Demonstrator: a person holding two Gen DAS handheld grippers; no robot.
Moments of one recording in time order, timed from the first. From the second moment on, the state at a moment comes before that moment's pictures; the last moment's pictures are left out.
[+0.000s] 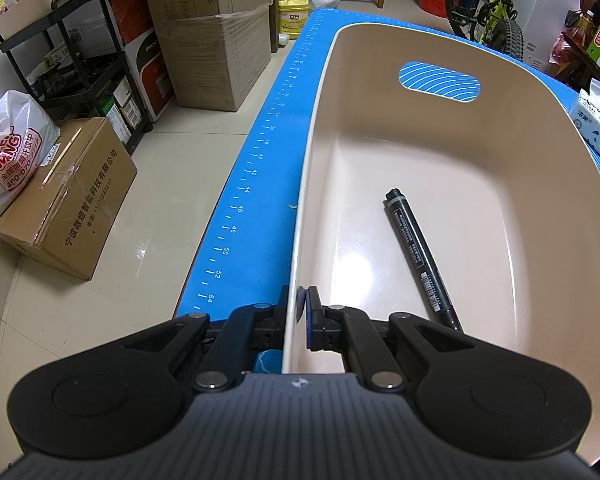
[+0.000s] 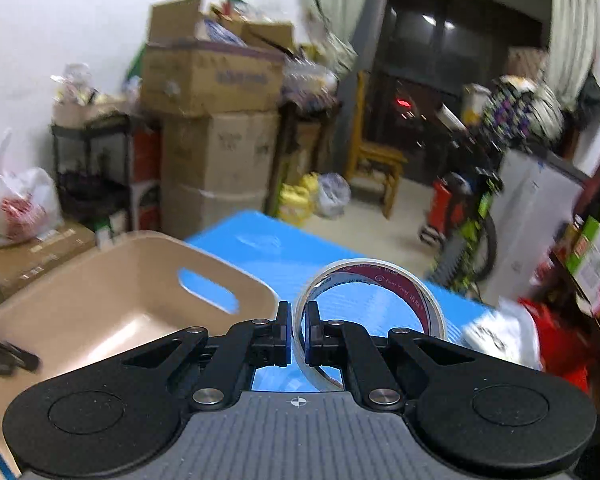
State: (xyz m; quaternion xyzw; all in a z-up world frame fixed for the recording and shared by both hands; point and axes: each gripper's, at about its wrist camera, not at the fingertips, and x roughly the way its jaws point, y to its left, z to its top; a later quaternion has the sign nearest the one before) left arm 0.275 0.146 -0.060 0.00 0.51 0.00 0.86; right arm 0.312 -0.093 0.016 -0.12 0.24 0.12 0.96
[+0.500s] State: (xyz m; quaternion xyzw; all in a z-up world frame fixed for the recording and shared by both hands) left arm 0.275 0.145 -0.061 0.01 0.51 0.00 0.86; right arm 0.315 -0.003 0.003 -0.11 0.26 0.22 0.93
